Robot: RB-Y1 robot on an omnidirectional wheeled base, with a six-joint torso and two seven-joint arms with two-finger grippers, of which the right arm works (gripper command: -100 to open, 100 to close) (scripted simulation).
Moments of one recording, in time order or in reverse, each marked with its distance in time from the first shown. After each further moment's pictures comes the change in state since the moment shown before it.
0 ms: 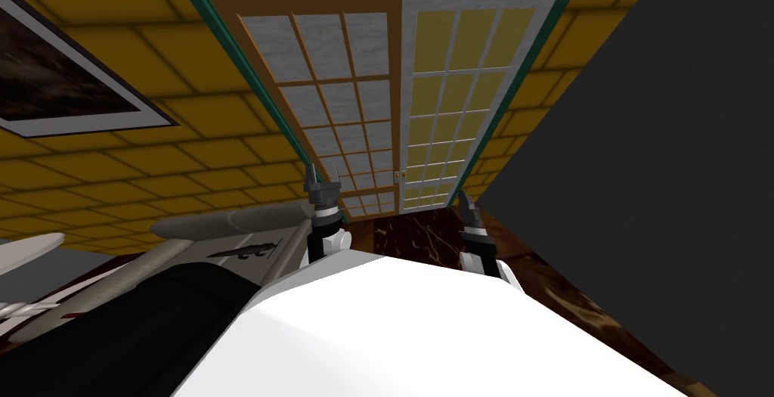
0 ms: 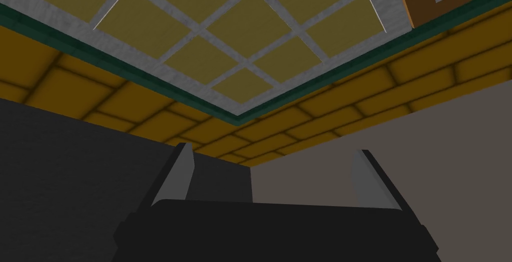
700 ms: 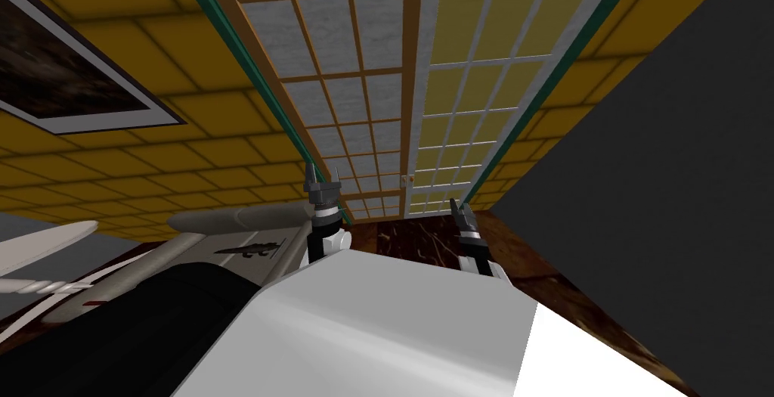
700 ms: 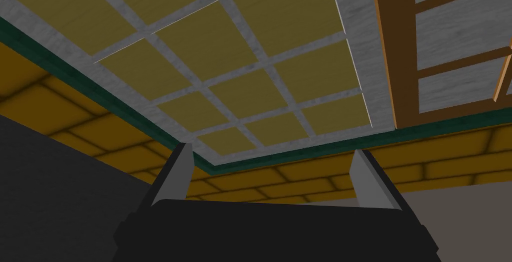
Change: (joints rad) arm -0.058 0.002 -0.047 0.217 0.082 -0.048 0.200
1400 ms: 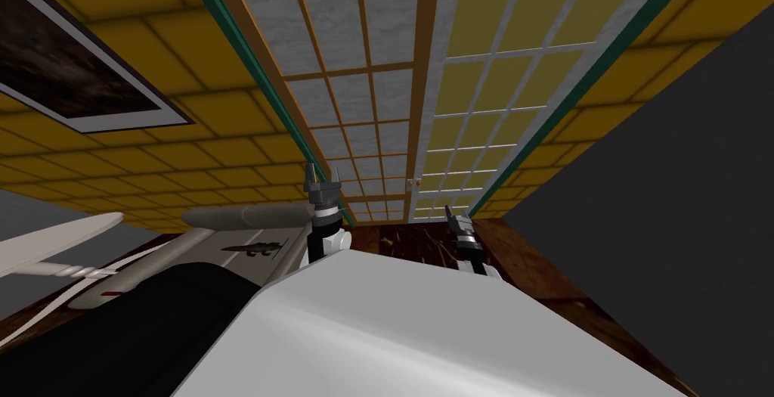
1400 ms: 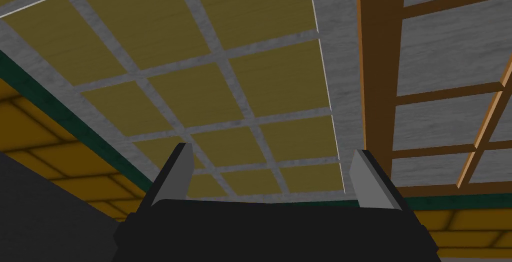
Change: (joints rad) arm -0.055 0.005 -0.045 0.205 0.065 -0.051 0.163
